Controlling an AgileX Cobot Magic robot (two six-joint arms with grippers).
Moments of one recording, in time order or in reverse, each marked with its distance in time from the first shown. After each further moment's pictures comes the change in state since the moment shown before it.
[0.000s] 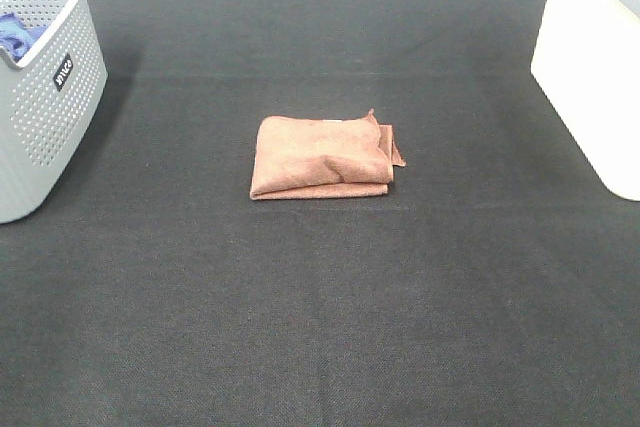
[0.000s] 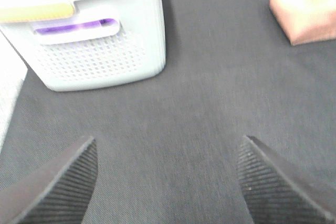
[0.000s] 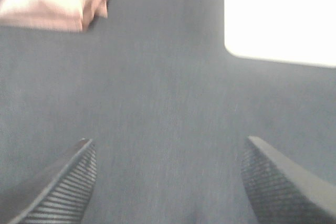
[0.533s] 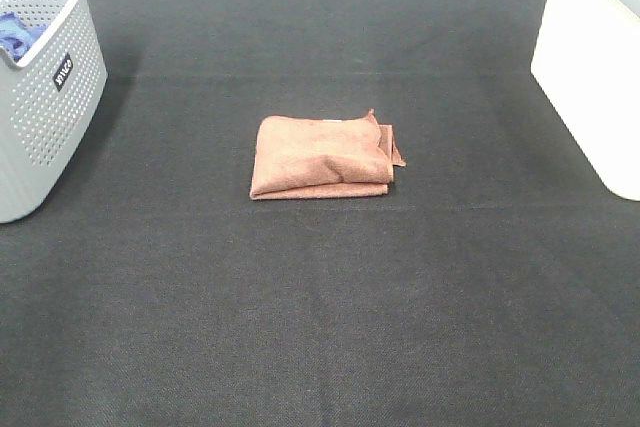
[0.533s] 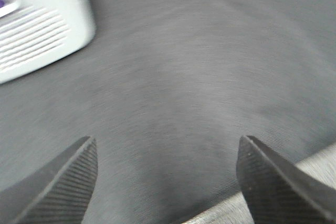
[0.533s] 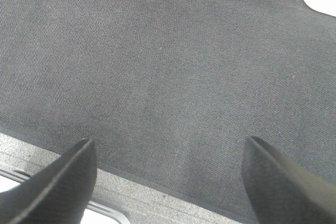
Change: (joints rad) left arm -0.238 0.234 0.000 0.000 -0.004 -0.002; right arm 0.182 0.306 0.000 -0.007 0.002 0.000
